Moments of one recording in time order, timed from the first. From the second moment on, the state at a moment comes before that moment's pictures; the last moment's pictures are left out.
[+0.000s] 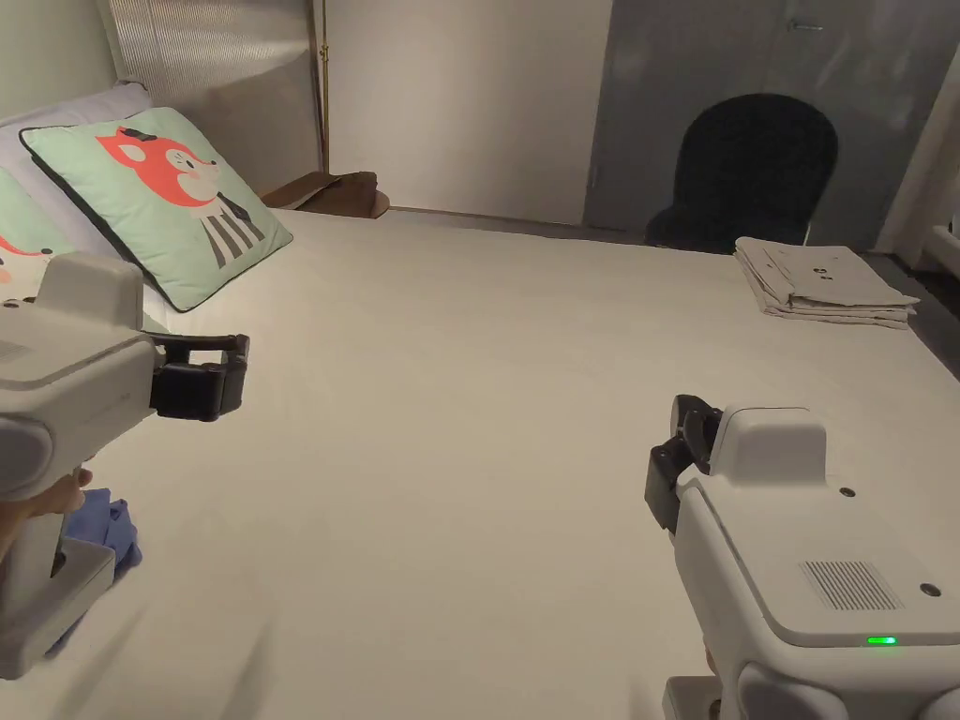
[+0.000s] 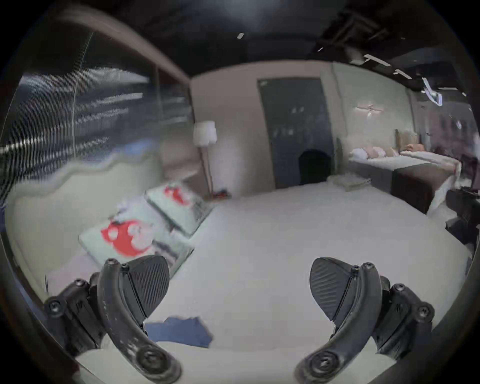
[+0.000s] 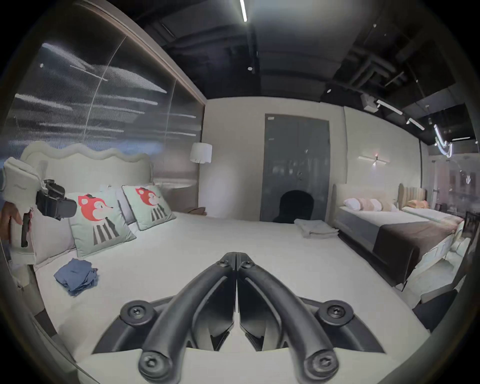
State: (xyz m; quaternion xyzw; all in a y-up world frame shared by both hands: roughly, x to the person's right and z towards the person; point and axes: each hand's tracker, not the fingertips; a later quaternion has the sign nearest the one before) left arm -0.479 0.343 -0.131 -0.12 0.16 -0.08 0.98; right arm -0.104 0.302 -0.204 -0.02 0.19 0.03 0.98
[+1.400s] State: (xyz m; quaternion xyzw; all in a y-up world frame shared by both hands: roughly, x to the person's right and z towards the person) left arm -0.328 0.297 -0.135 0.06 0.12 -0.04 0.99; right arm -0.035 0.318 -0.175 0.06 0.09 0.04 0.99
